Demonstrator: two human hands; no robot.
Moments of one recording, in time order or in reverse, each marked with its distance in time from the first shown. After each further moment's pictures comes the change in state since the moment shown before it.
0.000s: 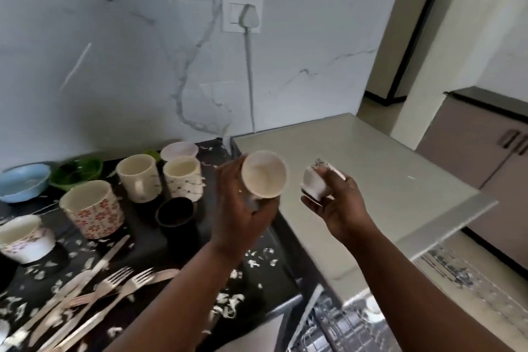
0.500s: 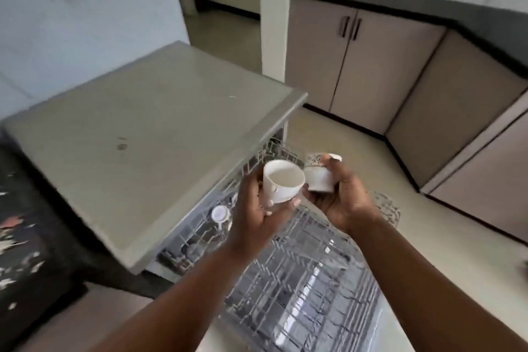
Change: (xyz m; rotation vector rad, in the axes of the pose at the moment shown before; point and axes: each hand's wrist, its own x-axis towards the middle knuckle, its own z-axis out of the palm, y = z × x) left_hand -0.203 0.174 0.296 -0.440 -0.719 -0.456; right_hand -0.118 -0.082 -0.371 0.266 0.426 0.089
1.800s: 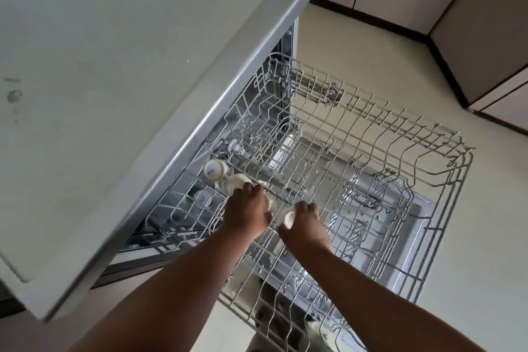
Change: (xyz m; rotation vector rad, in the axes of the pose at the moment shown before) left_hand -0.023 -0.242 0.022 1.085 -0.704 -0.355; right_hand 0.085 0.234 -0.084 -1.516 0.122 0.234
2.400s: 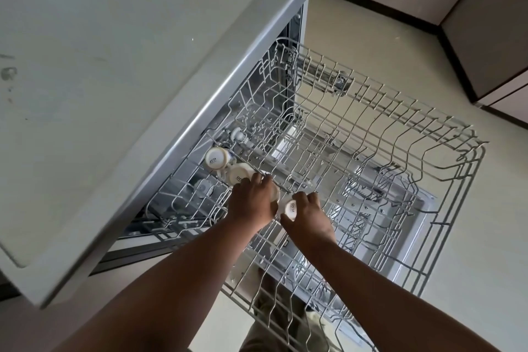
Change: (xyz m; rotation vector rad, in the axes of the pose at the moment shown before) left_hand 0.005 0.000 0.010 0.085 -0.001 0.052; right_hand 0.003 0.005 0.001 -0.048 -0.005 -0.127
